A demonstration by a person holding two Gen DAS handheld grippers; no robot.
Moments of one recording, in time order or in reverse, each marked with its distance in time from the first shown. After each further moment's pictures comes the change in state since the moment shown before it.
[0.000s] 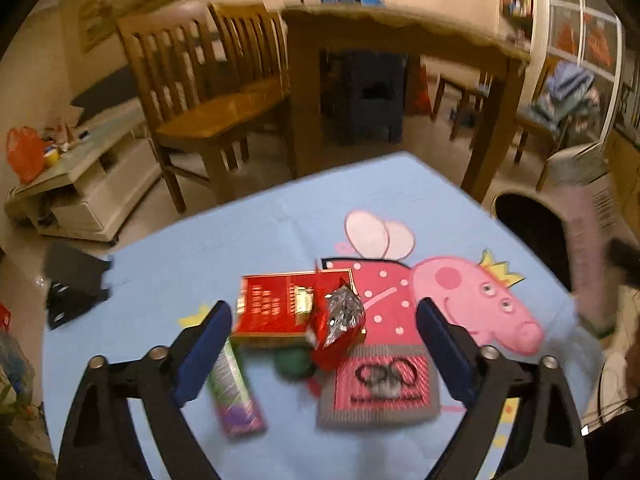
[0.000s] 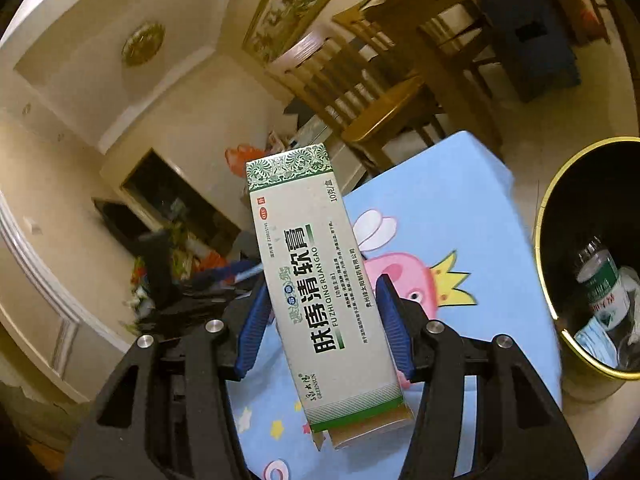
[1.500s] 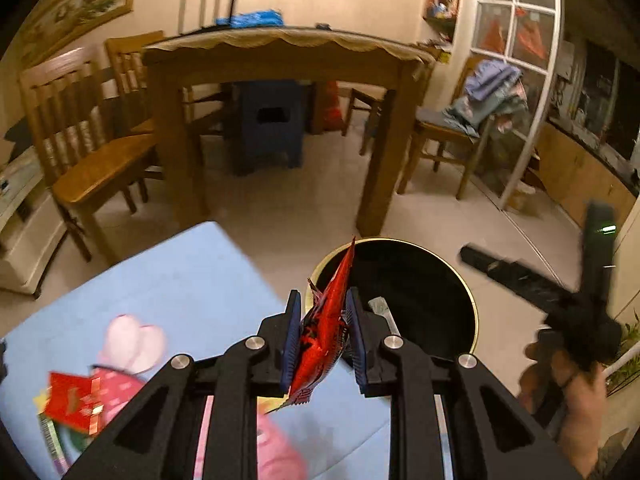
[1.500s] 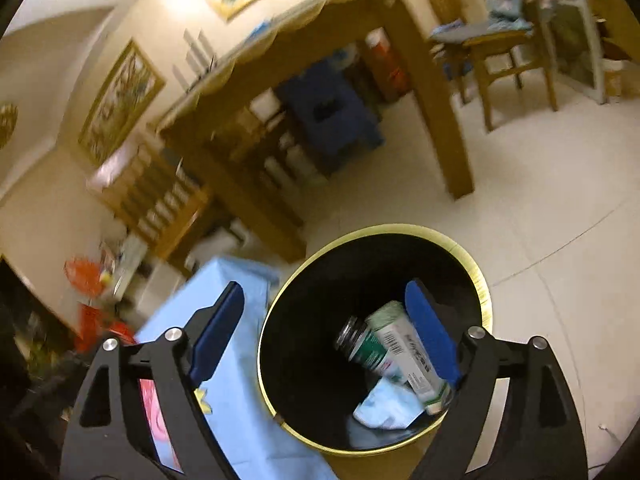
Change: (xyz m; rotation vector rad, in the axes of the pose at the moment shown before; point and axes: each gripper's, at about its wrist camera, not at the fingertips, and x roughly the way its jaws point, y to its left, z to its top) left arm 0.011 -0.229 0.089 0.103 -0.082 -0.265; right arm -0.122 -0.070 0.024 0.195 -0.395 -0.664
